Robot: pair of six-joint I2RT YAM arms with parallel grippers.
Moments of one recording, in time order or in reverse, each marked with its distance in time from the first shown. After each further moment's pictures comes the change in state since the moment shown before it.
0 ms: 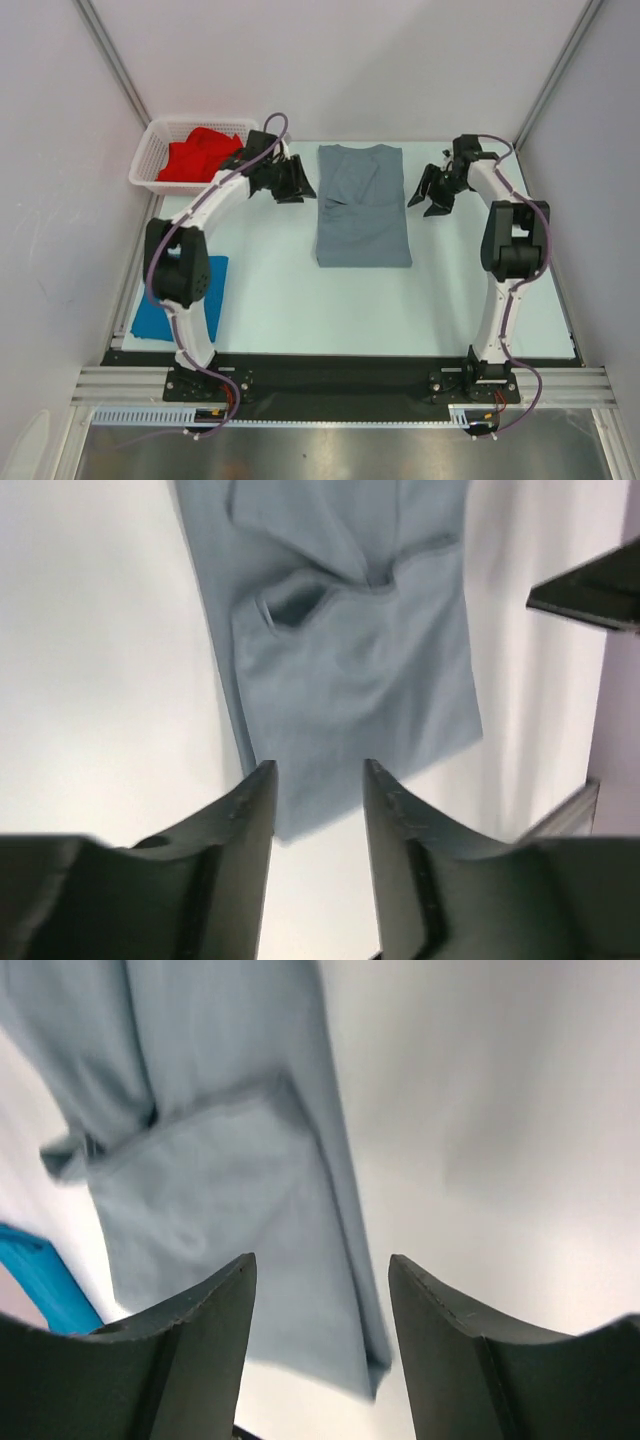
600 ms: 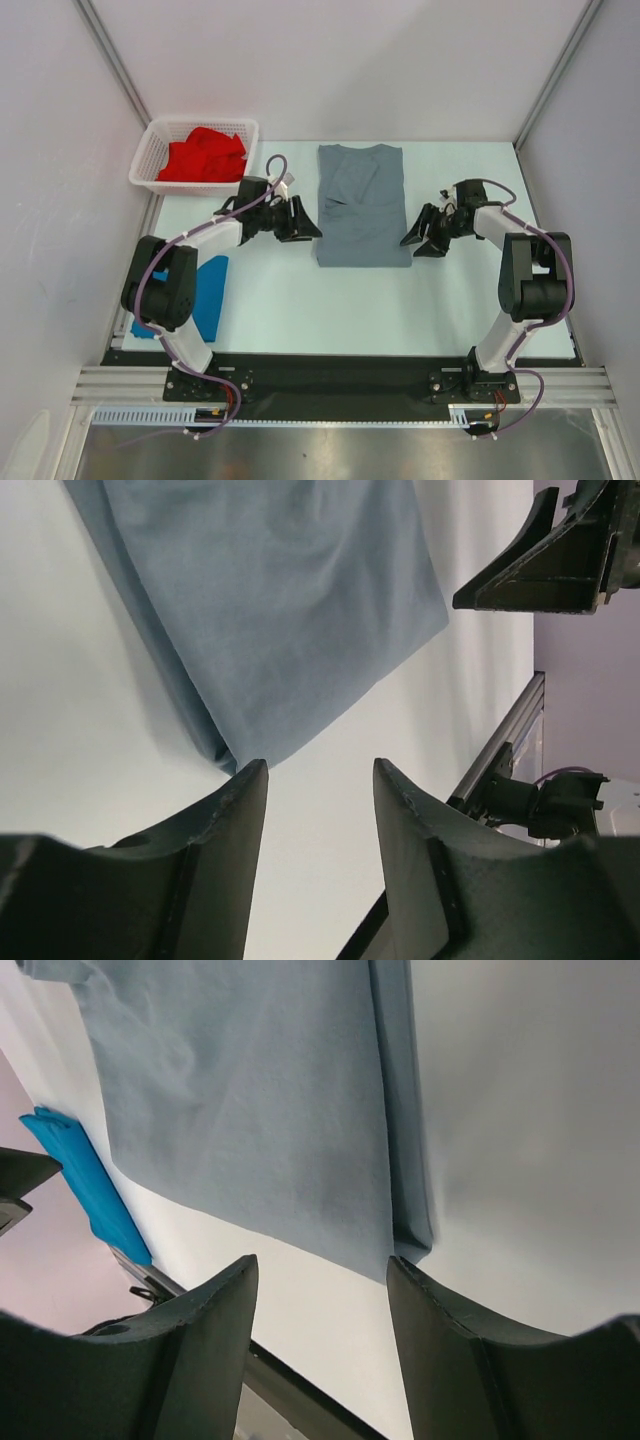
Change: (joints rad) left arm 0.005 -0.242 -0.611 0.462 0.306 -0.017; right arm 0.003 -0.411 -0.694 0.288 -0.212 0.058
